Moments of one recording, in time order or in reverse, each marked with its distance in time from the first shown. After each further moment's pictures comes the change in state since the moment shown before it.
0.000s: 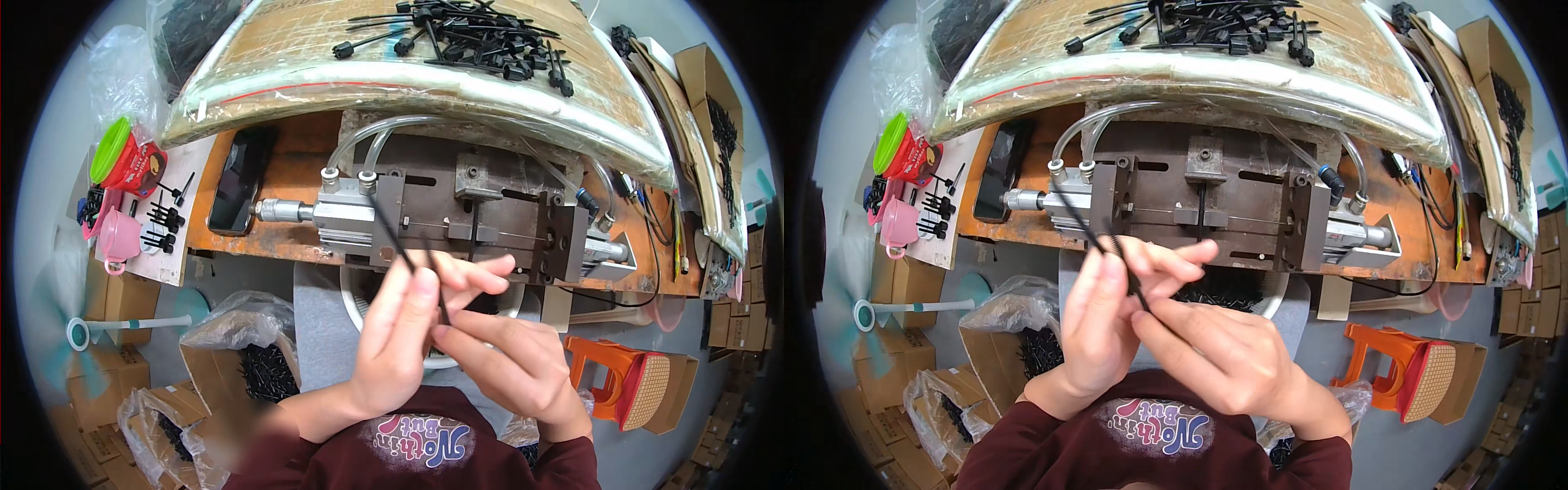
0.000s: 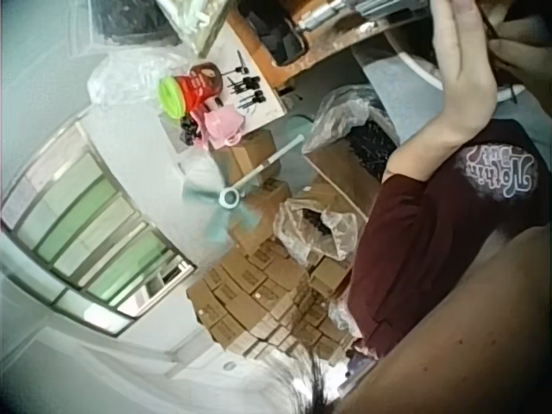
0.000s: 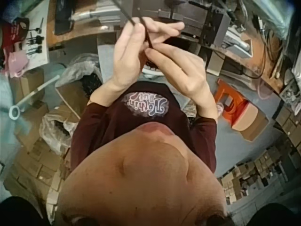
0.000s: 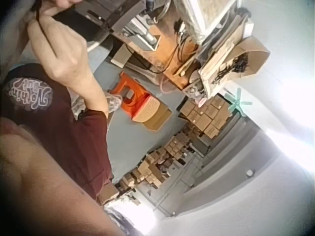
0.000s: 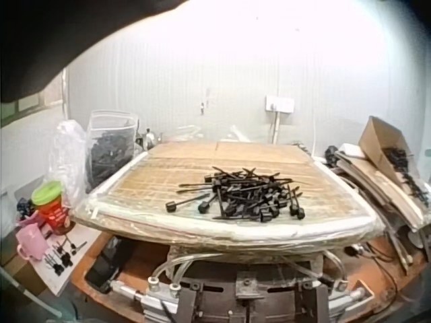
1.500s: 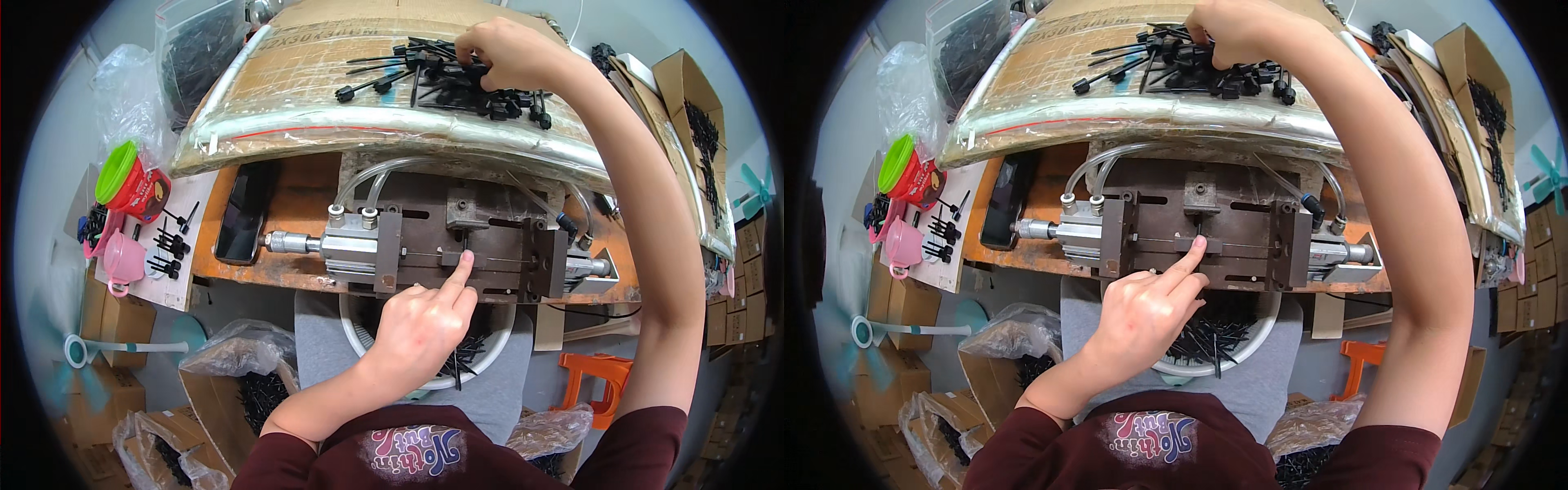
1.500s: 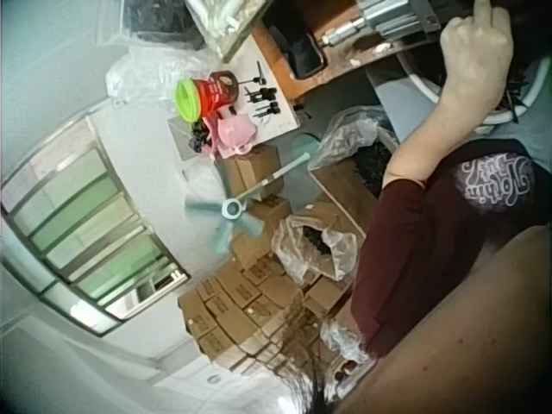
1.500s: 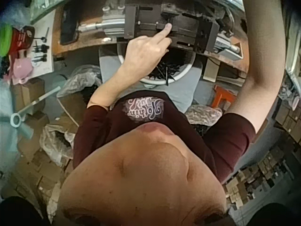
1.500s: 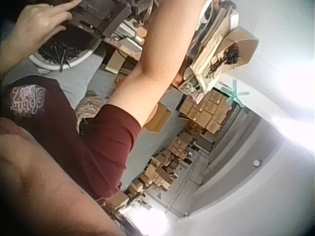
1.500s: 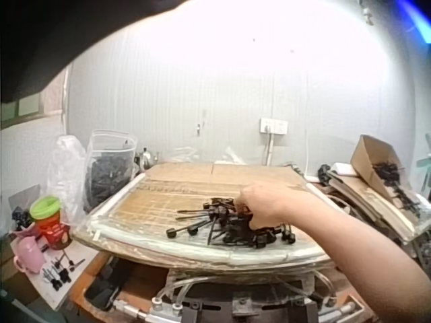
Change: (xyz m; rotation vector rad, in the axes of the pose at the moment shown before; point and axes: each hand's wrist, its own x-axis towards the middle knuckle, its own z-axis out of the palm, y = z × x) left_hand 0.022 -0.010 -0.020 1.674 -0.291 0.408; right_hand 0.229 0.168 -0.069 -0.788 -0.497 0.113
